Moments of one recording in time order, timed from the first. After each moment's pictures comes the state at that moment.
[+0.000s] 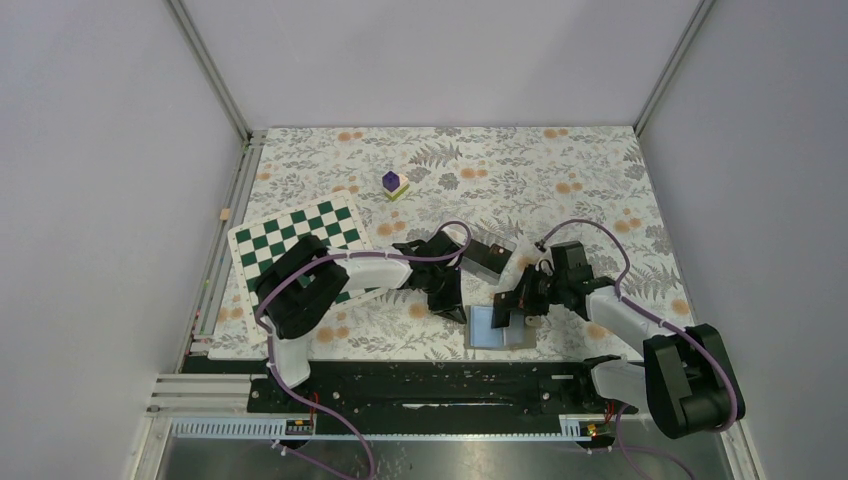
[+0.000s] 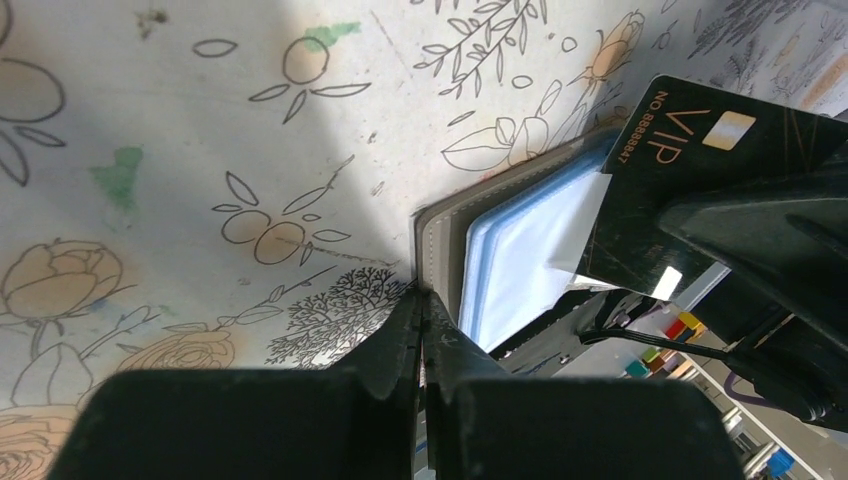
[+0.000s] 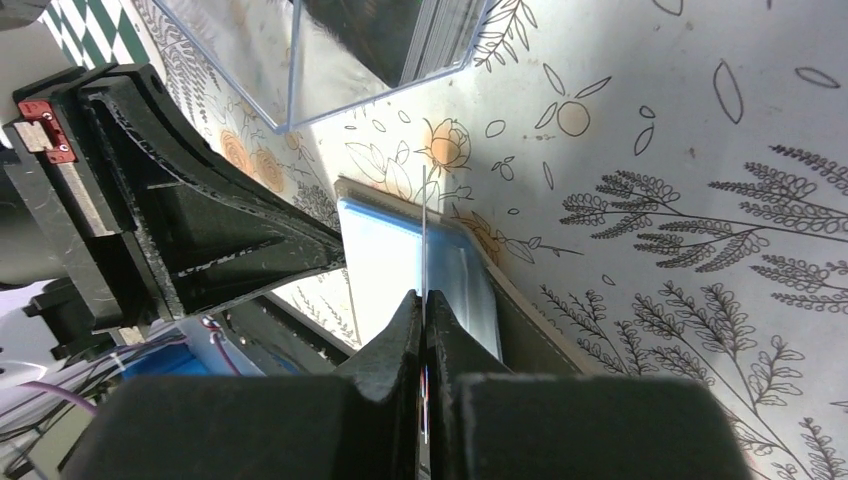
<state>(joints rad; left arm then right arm) -0.89 1.88 1.06 -0.29 0.39 -0.93 0.25 1.19 0.41 -0.22 -0.54 0.61</state>
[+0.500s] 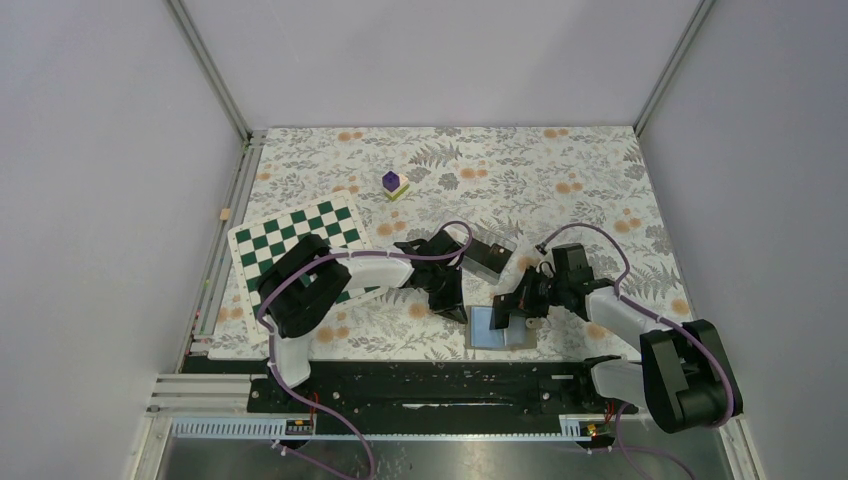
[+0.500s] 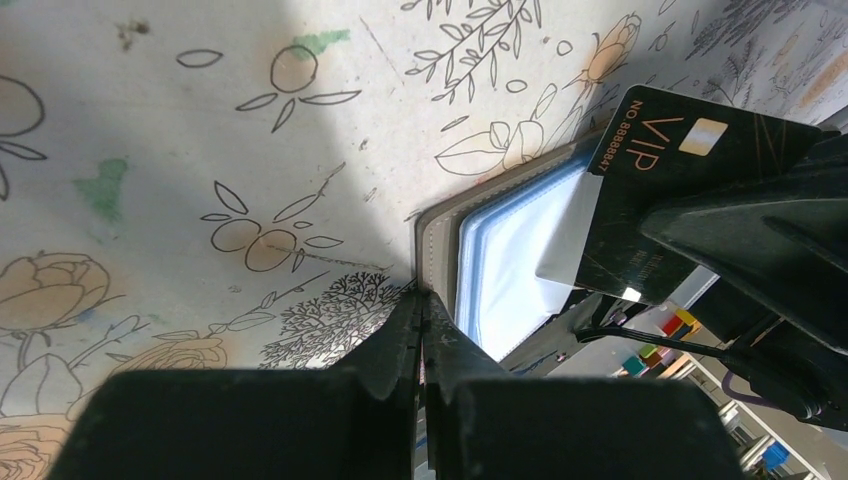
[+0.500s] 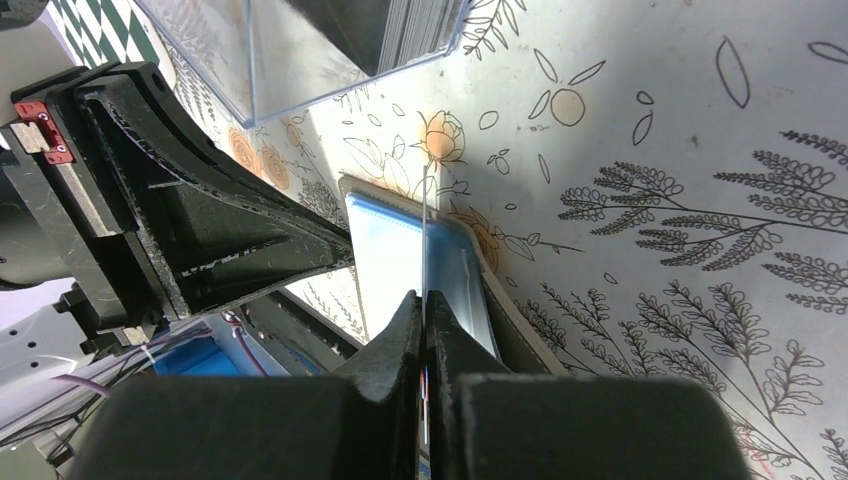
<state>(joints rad) -0.89 1.89 1.07 -0.30 0.41 -0.93 0.23 1.22 0.39 -0.18 -0.59 0.65</state>
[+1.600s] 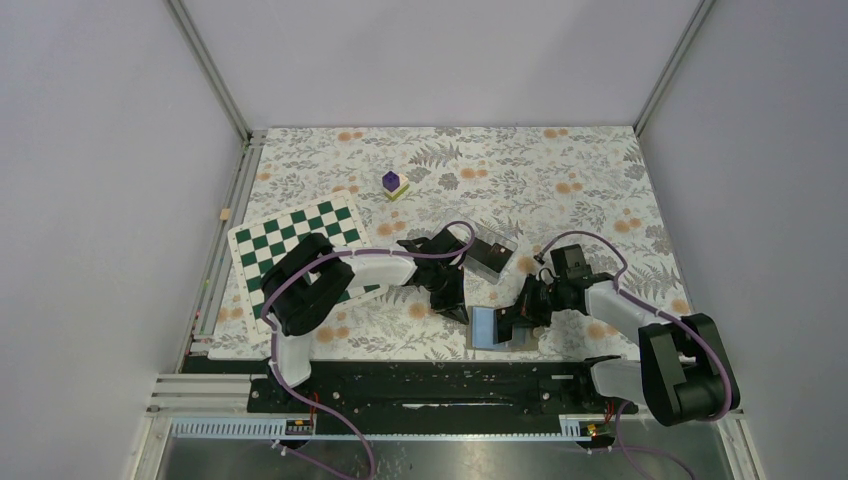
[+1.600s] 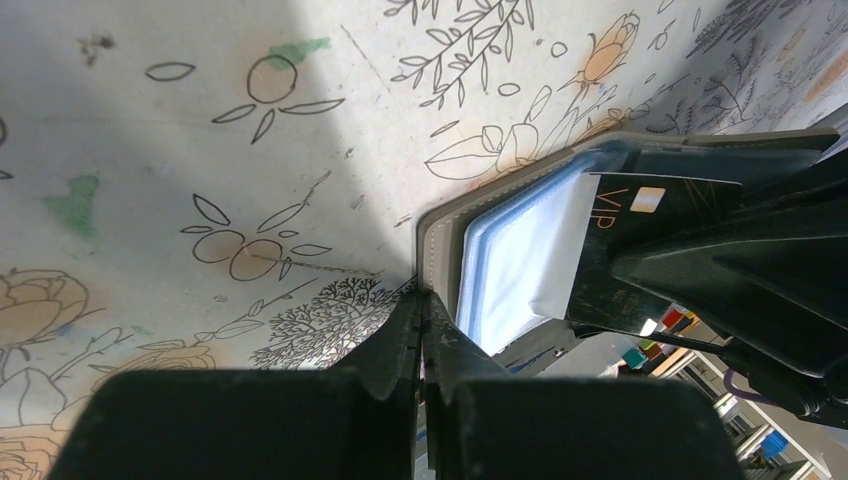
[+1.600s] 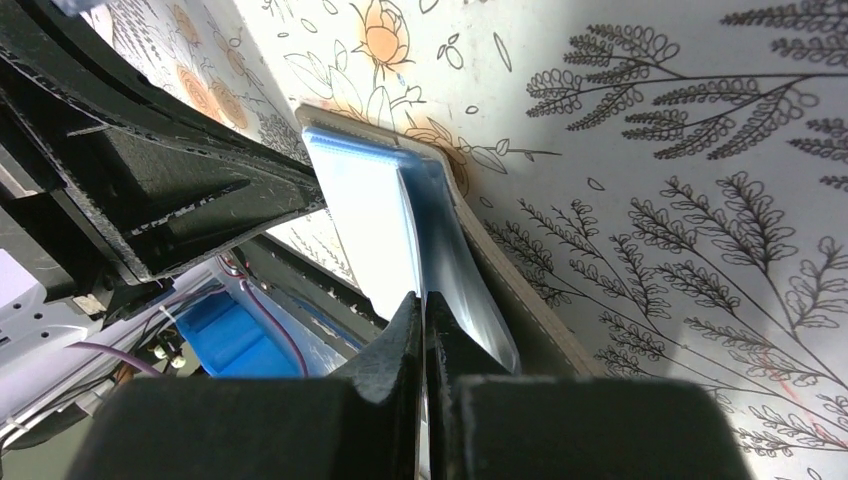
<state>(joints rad) -0.89 1.92 1.11 -0.33 0.42 -0.92 0.23 1.25 0.43 -0.38 -0.64 0.62</state>
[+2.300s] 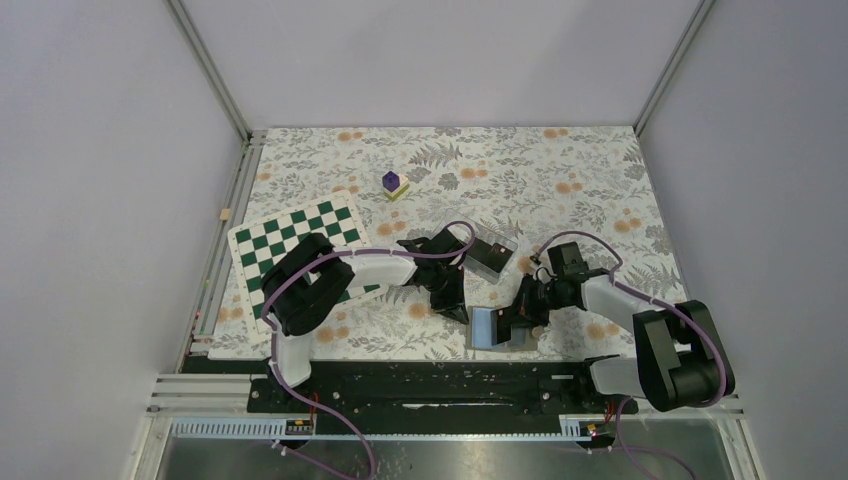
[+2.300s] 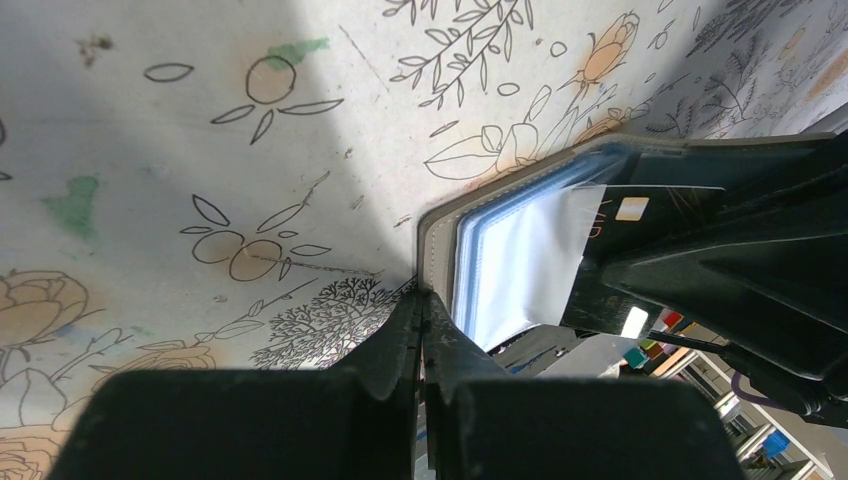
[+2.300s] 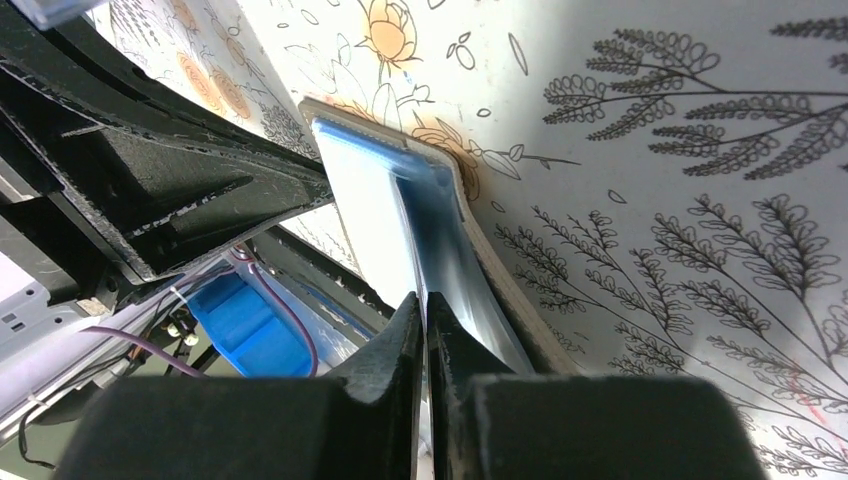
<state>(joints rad) -0.89 1.92 1.11 -0.34 0.42 -0.92 0.23 1.31 0.45 -0.39 -0.68 0.61</state>
